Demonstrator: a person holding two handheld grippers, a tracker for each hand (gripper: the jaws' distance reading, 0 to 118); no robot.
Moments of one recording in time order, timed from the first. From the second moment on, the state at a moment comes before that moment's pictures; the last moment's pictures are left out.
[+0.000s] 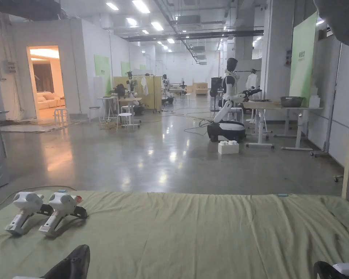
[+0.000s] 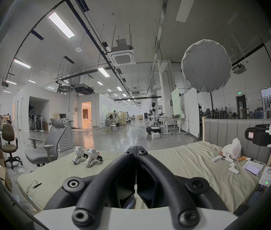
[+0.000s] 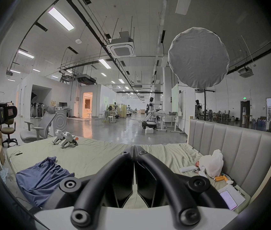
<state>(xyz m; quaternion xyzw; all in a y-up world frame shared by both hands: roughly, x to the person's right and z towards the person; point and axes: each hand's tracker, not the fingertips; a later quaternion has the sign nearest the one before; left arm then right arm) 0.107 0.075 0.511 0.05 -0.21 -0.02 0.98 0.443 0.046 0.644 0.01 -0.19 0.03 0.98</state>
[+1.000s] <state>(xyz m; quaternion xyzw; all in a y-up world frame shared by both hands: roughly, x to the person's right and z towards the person) 0.144 -0.042 0.516 0.10 -0.23 -0.61 0.75 0.416 -0.048 0.639 -0.15 -0.06 0.66 0.73</state>
